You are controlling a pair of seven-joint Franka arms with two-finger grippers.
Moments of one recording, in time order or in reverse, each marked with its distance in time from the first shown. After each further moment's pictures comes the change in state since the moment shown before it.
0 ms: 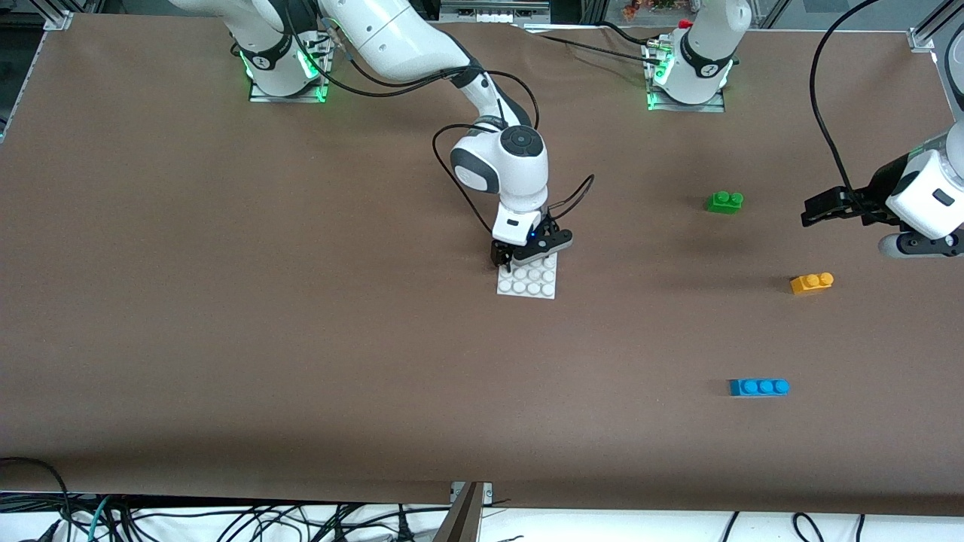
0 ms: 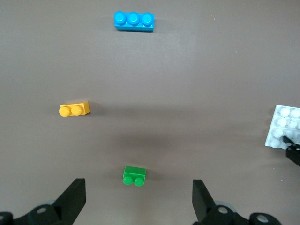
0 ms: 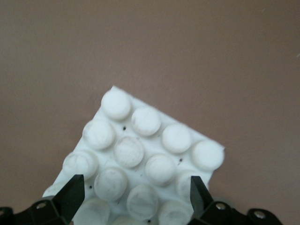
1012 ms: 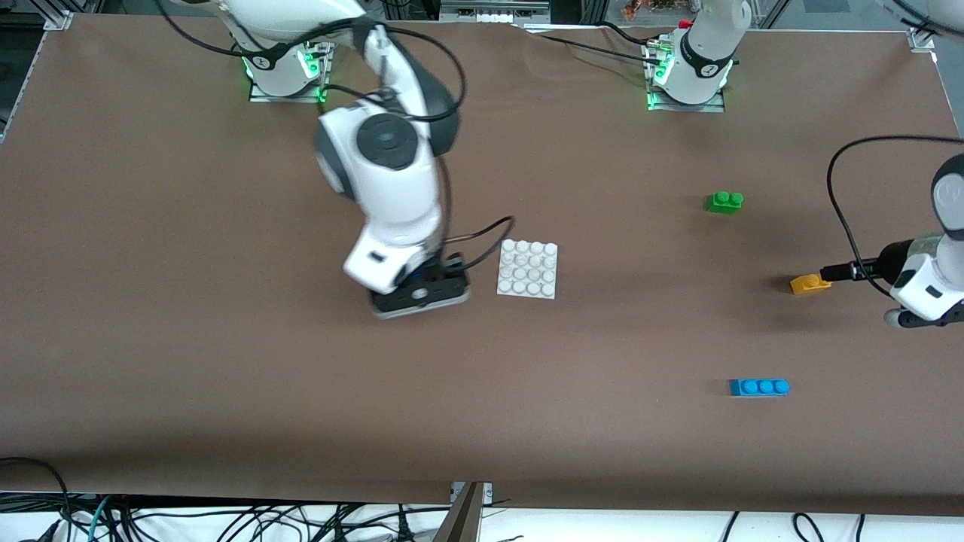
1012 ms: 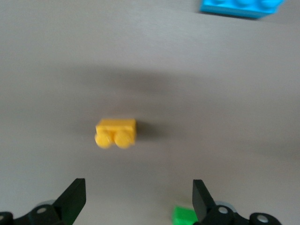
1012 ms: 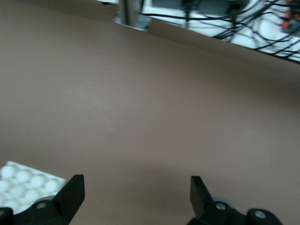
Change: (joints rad) left arm 0.218 0.364 0.011 -0.001 0.072 0.256 0.143; right arm -0.360 -0.295 -0.012 0.173 0.057 -0.522 -0.303
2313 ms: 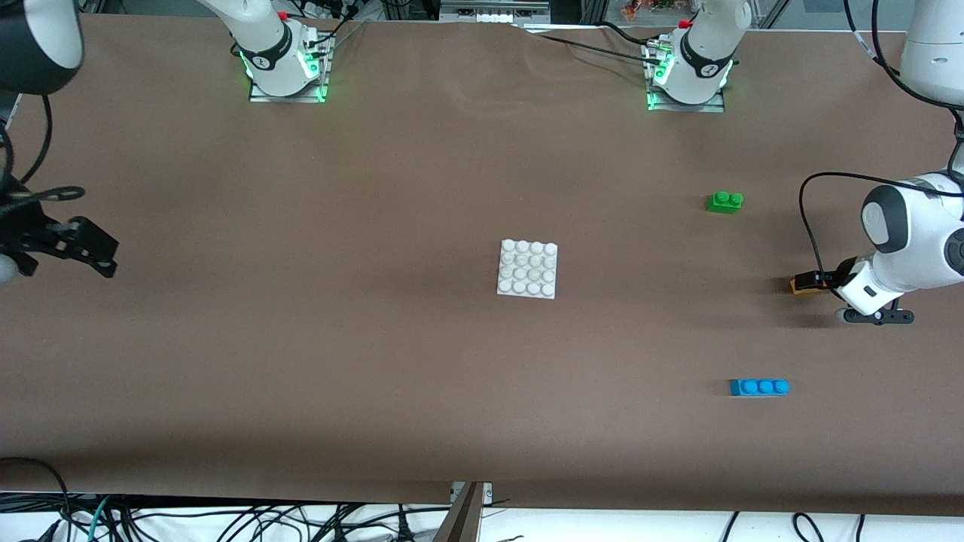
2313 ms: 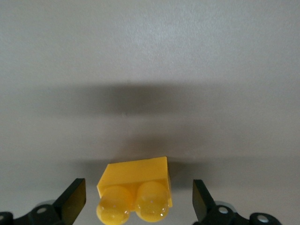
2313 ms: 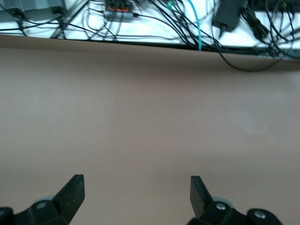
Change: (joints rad) left arm 0.065 0.069 -0.010 -0.271 0.067 0.441 0.123; right arm -0.461 -0.430 -0.021 -0.232 0.006 -0.197 -0.288
